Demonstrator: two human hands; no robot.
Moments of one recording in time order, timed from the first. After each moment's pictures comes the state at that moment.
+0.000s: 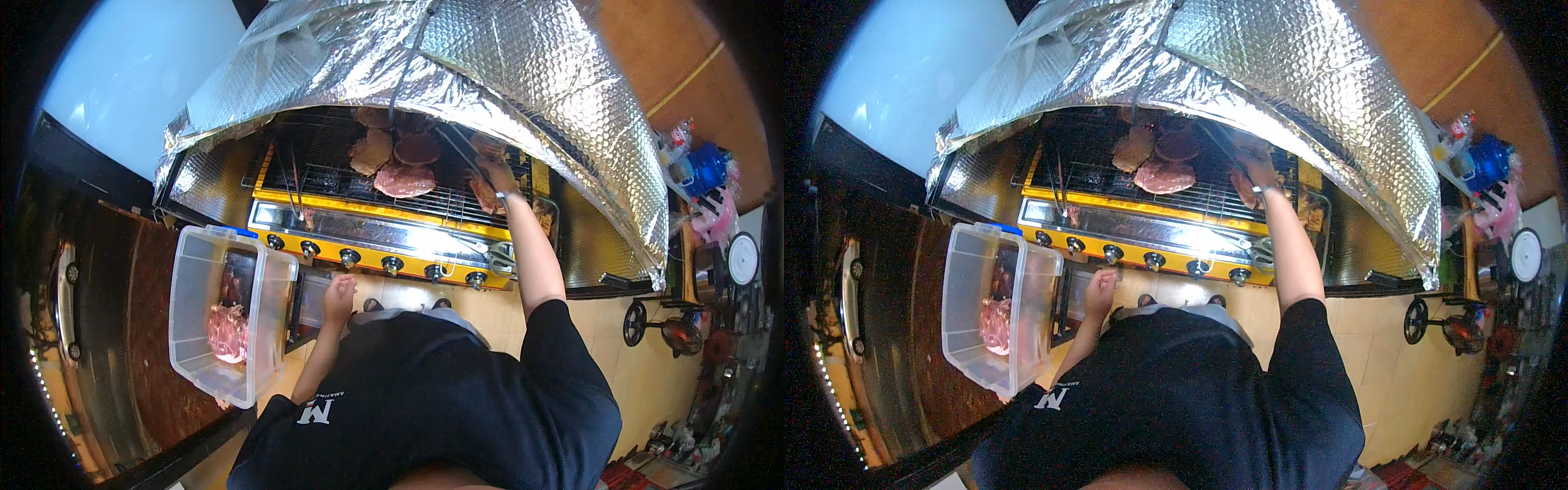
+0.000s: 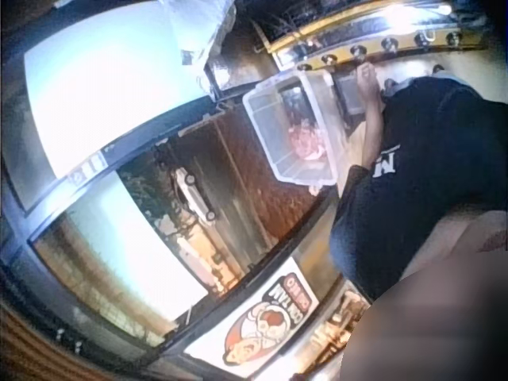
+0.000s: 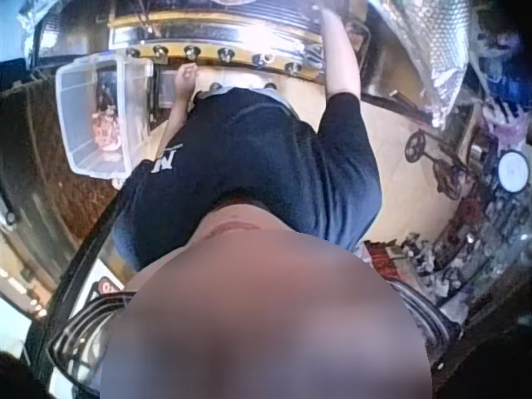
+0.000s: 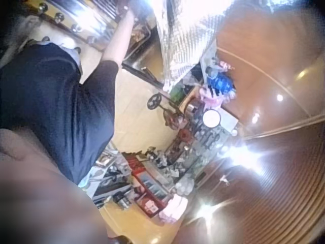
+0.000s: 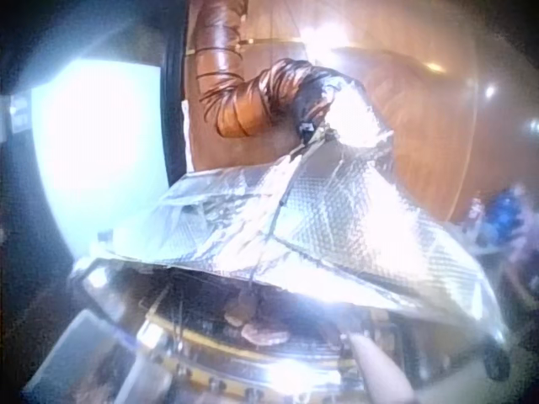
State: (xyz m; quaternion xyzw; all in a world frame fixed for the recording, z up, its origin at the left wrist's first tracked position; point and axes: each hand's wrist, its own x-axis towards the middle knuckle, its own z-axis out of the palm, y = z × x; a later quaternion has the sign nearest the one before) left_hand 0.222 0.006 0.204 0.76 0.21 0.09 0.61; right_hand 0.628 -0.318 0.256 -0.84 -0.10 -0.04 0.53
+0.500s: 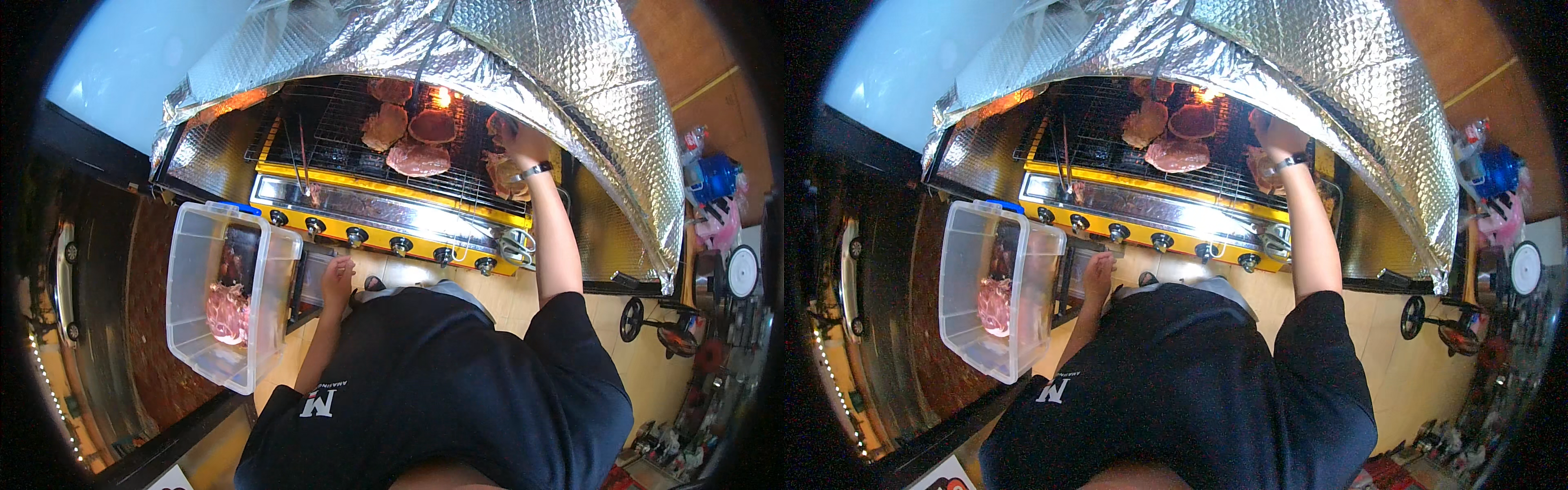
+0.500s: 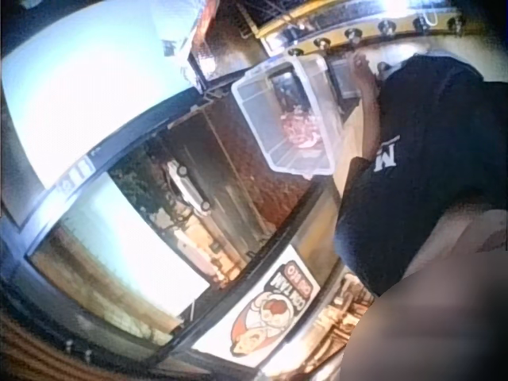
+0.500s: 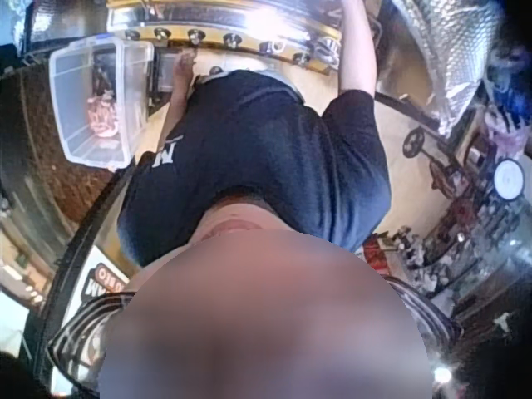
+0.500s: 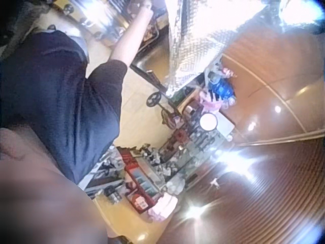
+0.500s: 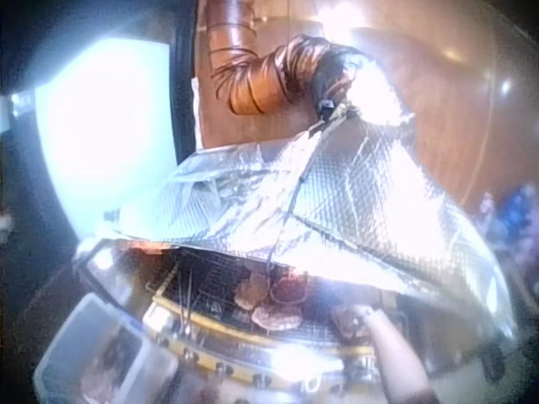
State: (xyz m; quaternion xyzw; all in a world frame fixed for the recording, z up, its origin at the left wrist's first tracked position) left_hand 0.200 0.024 0.170 0.76 0.23 0.15 0.59; right_hand 0.555 -0.266 0.405 -0.95 -0.18 -0.21 0.12
